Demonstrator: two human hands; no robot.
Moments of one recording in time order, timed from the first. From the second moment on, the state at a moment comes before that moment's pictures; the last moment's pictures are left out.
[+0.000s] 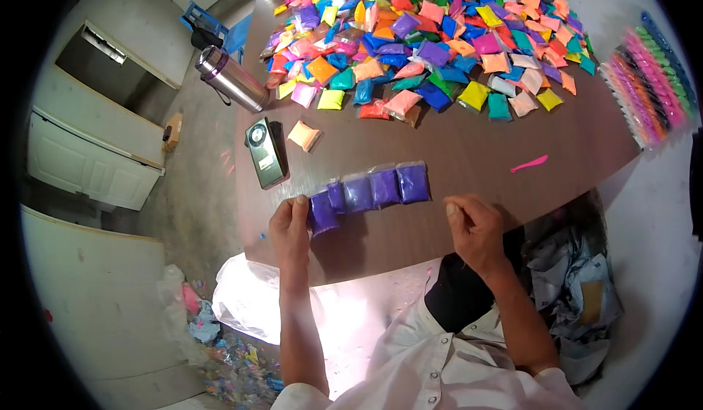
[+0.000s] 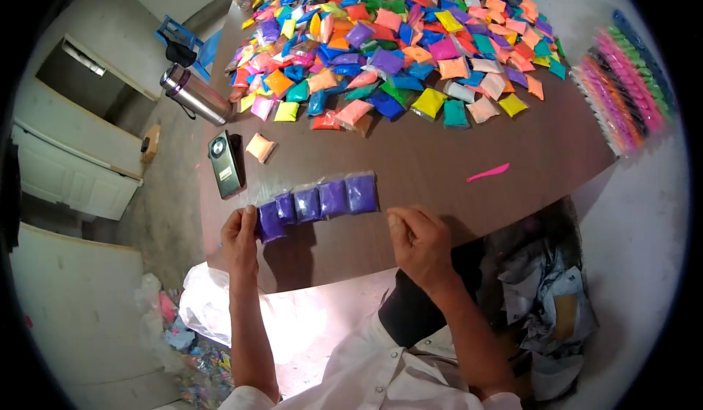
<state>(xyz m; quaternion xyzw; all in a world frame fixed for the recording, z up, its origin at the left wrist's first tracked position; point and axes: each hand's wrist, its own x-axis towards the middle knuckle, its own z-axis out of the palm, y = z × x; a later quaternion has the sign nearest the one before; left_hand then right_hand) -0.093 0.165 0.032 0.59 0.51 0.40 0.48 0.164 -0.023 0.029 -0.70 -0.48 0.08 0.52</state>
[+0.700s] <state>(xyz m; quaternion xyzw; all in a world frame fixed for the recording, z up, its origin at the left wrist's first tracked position) -0.074 0.191 0.007 0.67 0.54 0.33 0.39 0.183 -0.014 0.006 -0.71 -0.47 0.05 0.52</state>
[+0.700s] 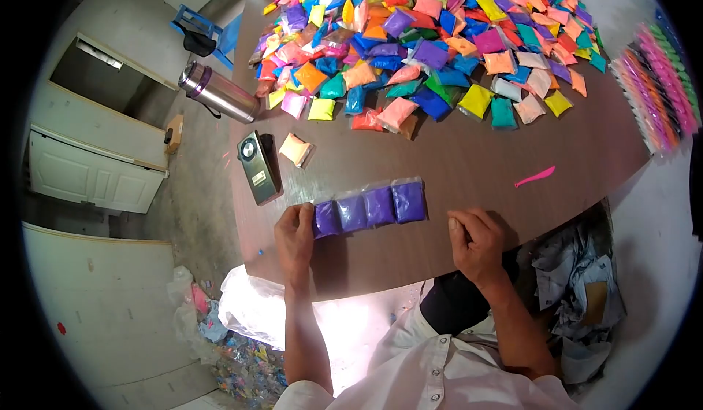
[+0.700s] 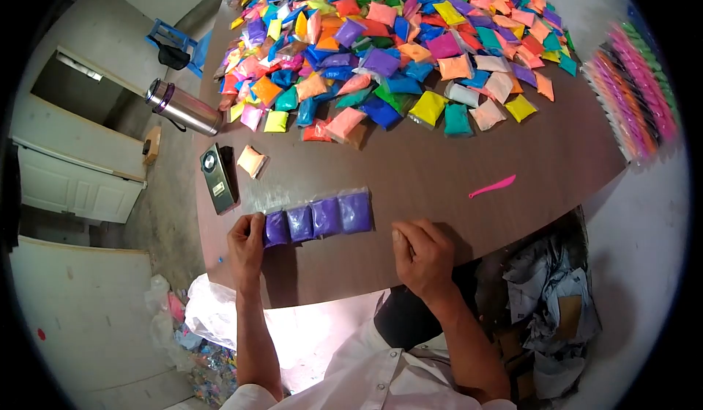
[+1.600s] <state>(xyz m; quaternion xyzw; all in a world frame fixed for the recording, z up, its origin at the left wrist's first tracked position) -0.075 0.185 0.017 0.49 0.53 0.43 0.54 0.182 -0.017 0.003 -0.71 -0.47 0.03 0.52</state>
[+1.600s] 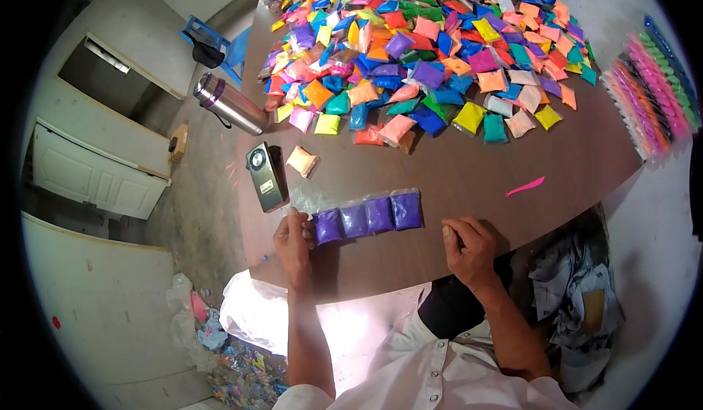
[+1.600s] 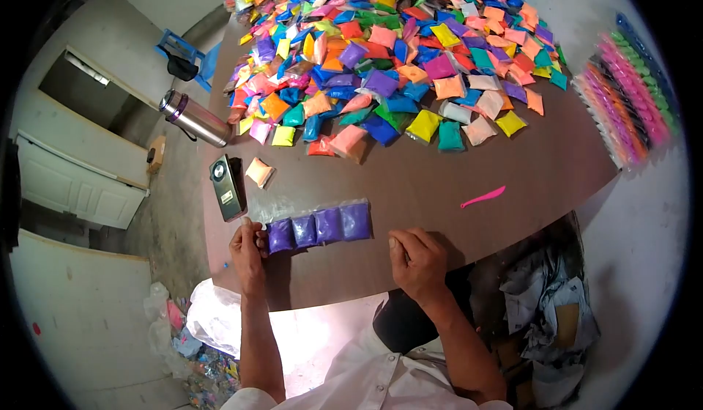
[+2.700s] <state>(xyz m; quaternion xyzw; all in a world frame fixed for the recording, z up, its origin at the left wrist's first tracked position) -0.069 0.180 0.016 0.57 0.51 0.40 0.51 0.185 -0.022 0.000 -0.69 -0.48 0.01 0.53</state>
